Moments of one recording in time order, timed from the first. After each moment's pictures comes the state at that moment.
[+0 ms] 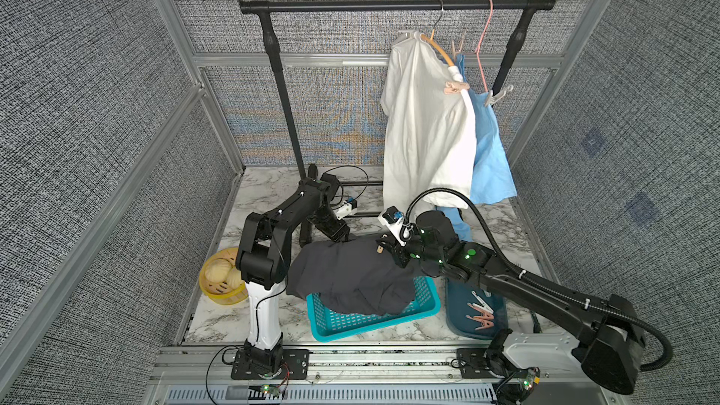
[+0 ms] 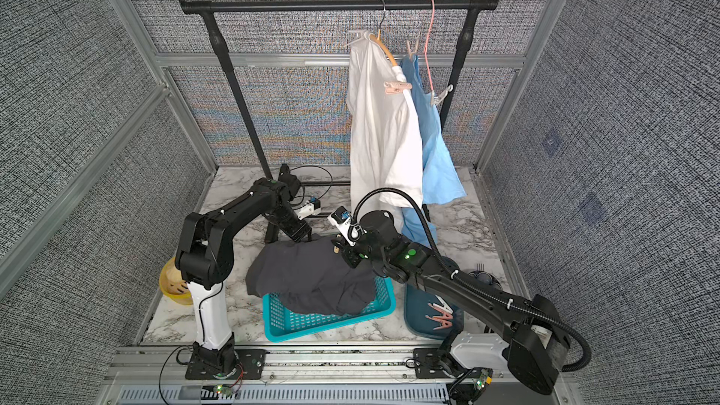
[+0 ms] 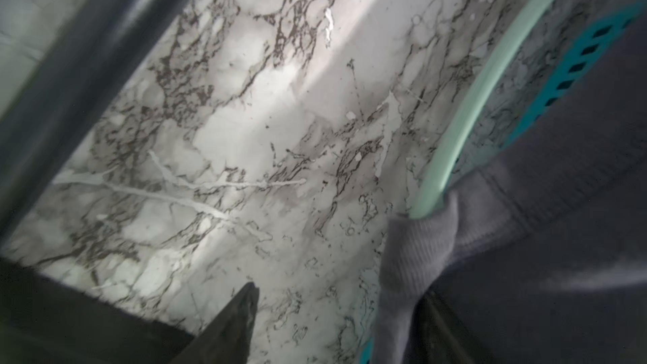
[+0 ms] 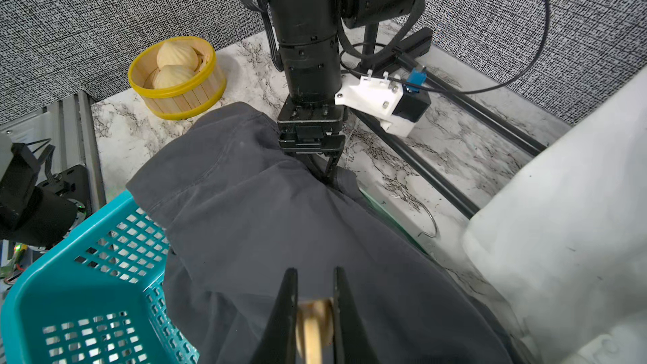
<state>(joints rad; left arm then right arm) -0.38 2.04 1.61 -1.09 0.28 0.42 0.82 1.26 0.96 -0.19 -0.14 -0.04</state>
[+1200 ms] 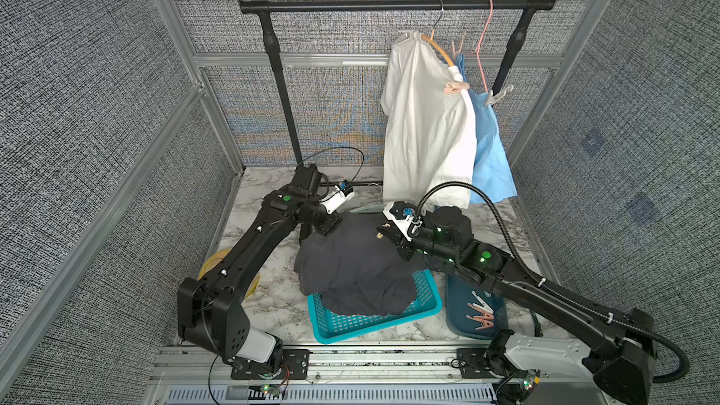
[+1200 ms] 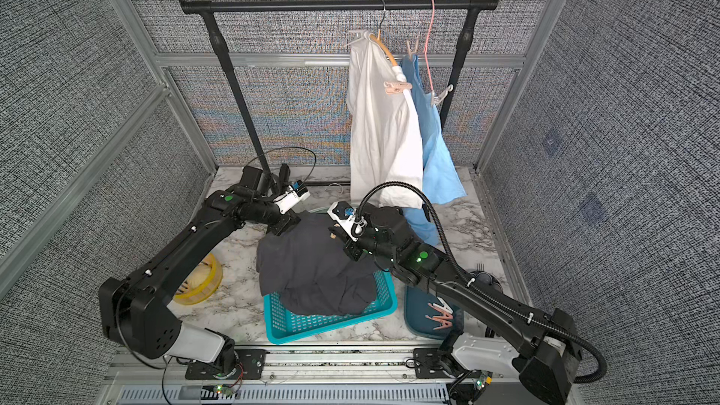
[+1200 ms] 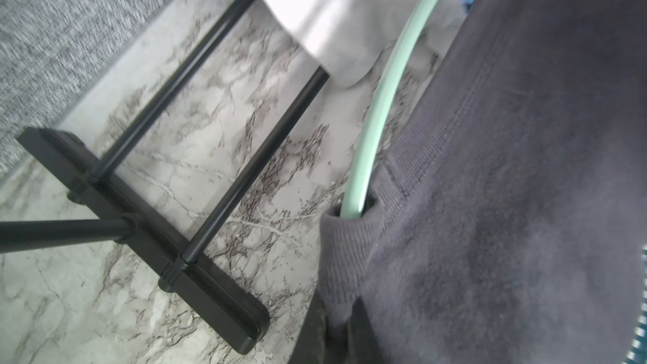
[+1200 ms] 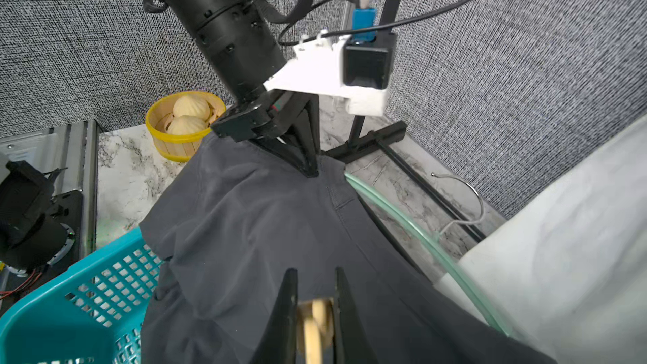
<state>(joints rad) -0.40 1.43 1.33 -0.84 0.36 0.49 0.83 1.17 0.99 -0.10 -0.15 -0.21</state>
